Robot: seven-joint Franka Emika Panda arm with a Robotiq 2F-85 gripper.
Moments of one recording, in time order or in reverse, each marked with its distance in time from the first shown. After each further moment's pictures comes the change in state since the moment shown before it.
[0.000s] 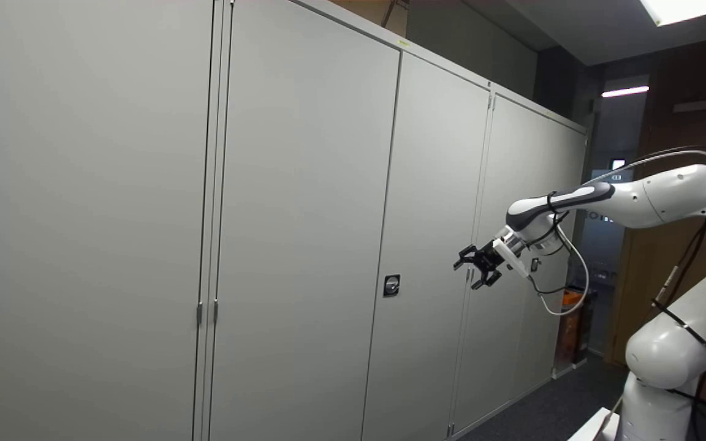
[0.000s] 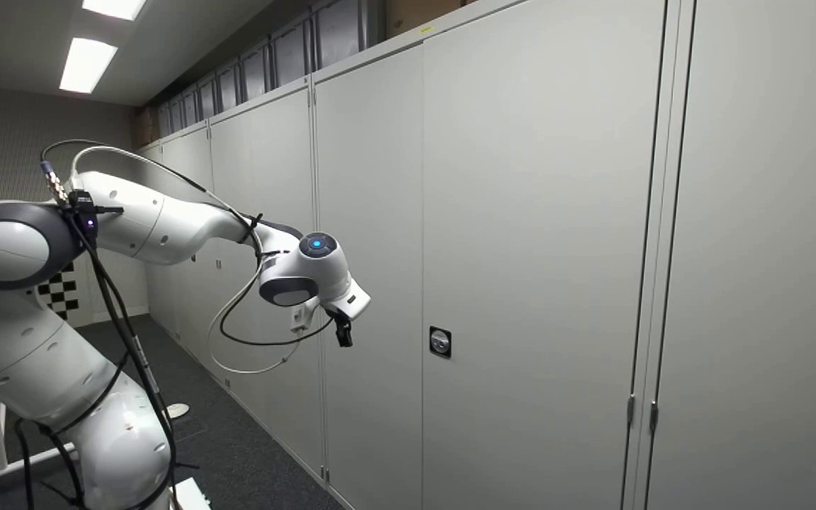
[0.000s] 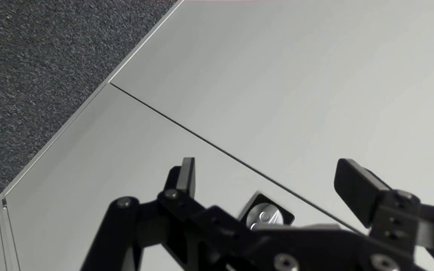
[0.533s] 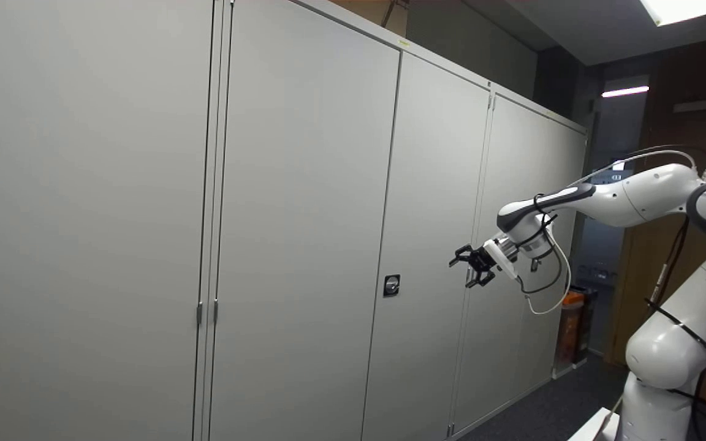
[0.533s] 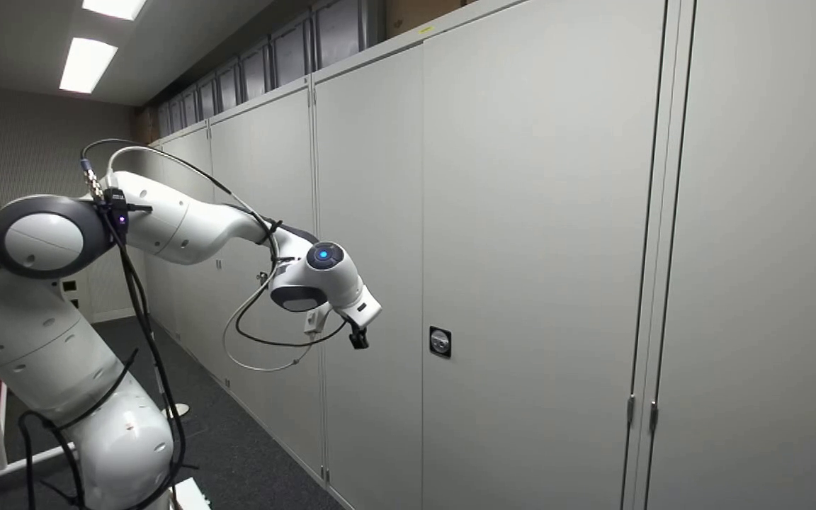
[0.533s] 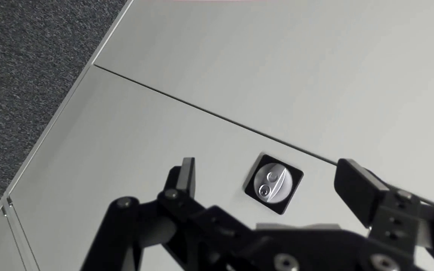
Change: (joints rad) arm 0.003 0.105 -0.005 0.043 0.145 0.143 -0.022
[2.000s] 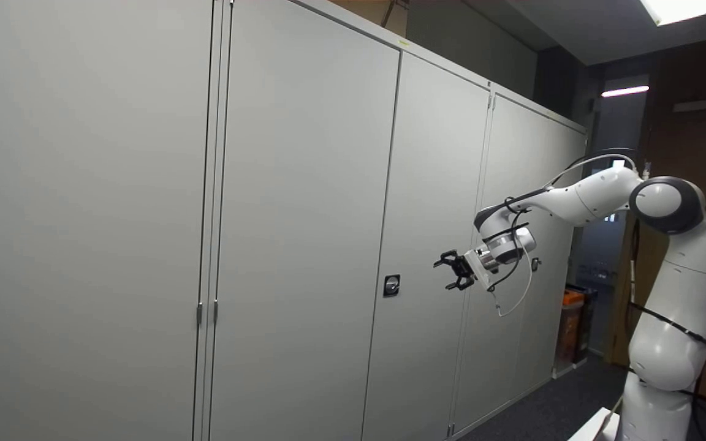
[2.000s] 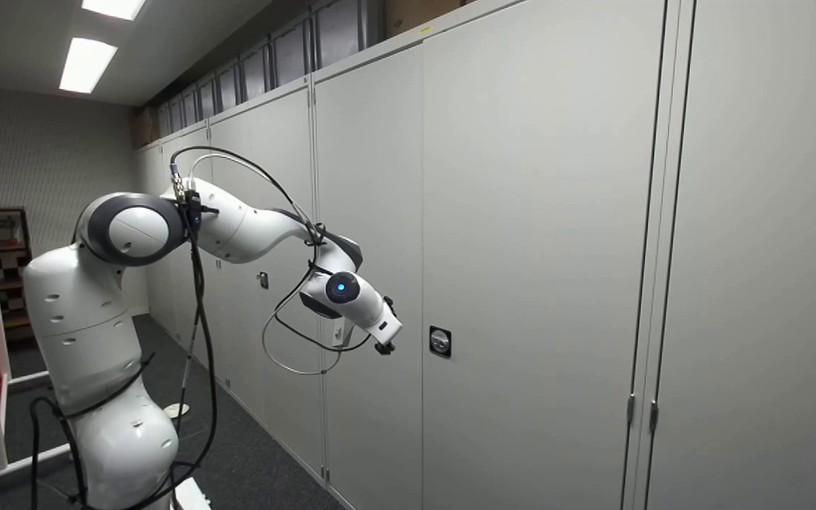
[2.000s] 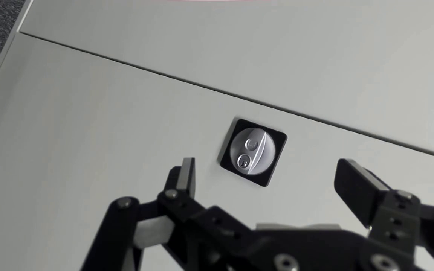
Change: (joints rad) arm 0.071 0.280 -0.030 0.193 0.615 0.145 -0.512
